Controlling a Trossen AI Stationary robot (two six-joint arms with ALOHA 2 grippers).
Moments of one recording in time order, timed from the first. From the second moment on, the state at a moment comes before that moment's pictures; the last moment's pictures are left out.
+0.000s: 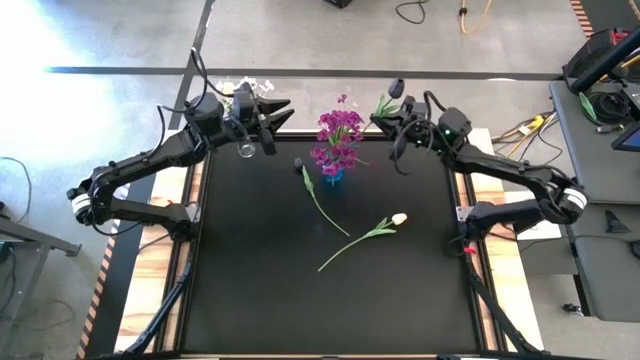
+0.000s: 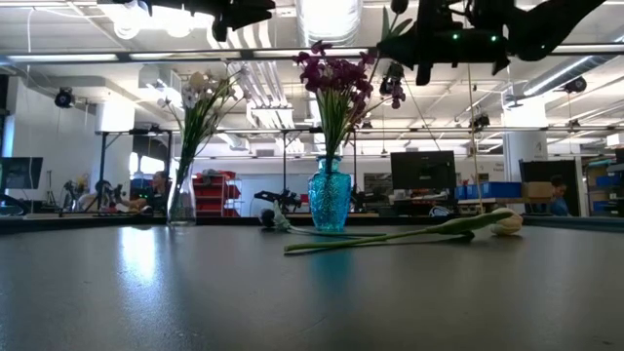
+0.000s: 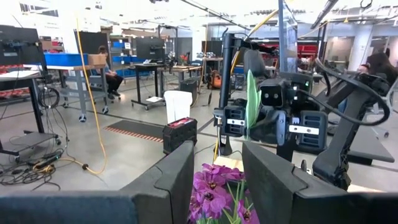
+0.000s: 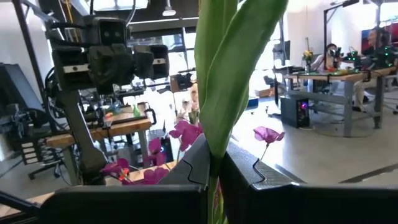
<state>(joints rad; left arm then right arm) 0.54 1.15 1.05 0.19 0.14 -0.01 -0.72 1.21 0.71 0.70 -0.42 0.18</state>
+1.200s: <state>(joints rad) 0.54 1.15 1.05 0.18 0.14 -0.01 -0.65 1.46 0.70 0.80 -0.43 0.15</state>
